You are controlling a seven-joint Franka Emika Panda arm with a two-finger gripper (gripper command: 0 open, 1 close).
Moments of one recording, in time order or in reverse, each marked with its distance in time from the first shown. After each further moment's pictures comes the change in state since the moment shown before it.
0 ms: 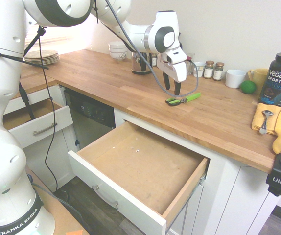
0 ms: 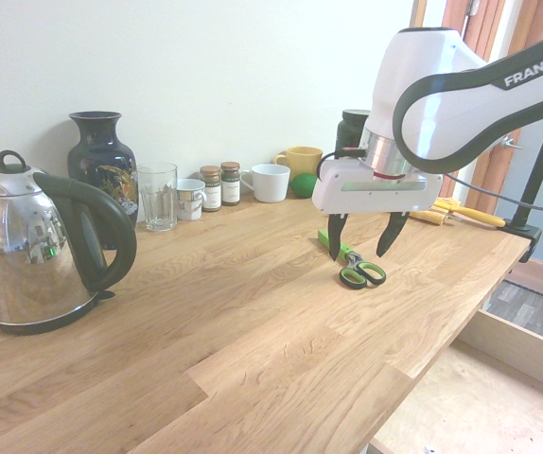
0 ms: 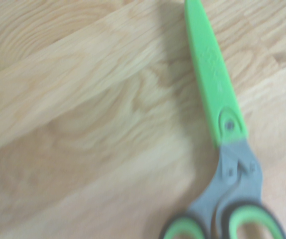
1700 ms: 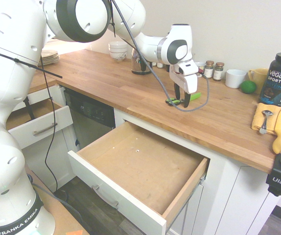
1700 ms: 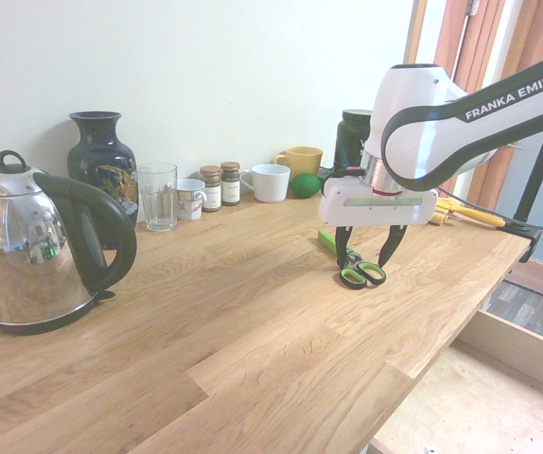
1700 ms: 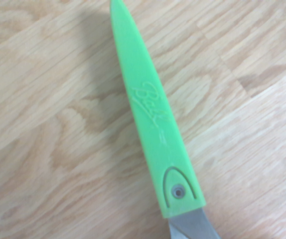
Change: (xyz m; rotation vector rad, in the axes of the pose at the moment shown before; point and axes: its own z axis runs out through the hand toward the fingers) arm 0.037 0.000 0.043 -0.038 -0.013 0.049
